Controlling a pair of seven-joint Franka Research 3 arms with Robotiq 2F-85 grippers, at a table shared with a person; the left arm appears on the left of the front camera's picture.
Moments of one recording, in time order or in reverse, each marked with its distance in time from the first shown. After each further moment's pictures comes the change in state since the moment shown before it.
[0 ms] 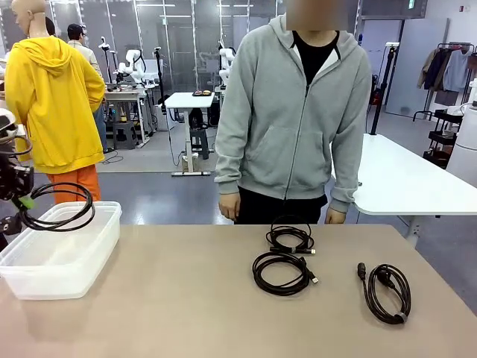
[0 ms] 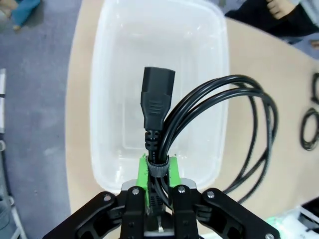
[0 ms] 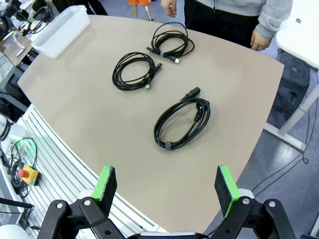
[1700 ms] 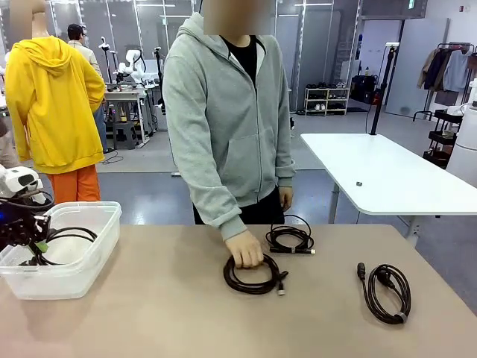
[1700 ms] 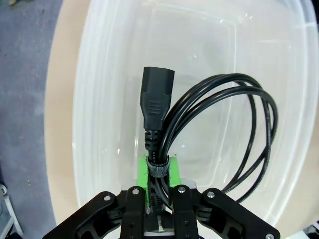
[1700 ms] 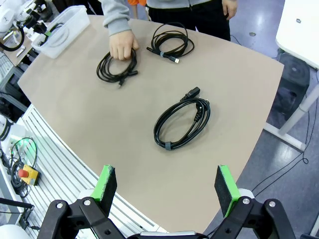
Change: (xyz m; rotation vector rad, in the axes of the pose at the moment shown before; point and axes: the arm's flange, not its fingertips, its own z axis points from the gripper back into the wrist) left arm 0.005 0.028 -0.138 0.035 0.107 0.048; right arm 0.000 0.000 0.000 0.000 0.000 0.001
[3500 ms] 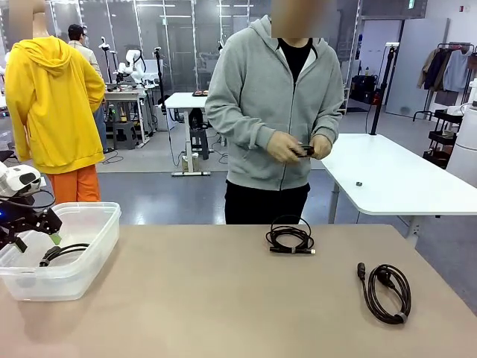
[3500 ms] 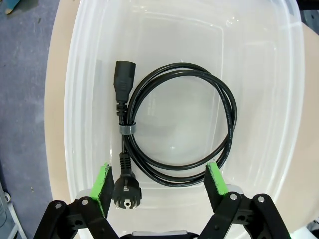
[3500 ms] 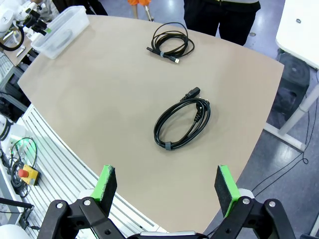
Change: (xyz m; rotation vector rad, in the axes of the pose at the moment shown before) left arm -0.001 -0.005 0.012 -0.009 -0.026 -0.037; right arm 0.000 0.000 0.000 0.000 0.000 0.001
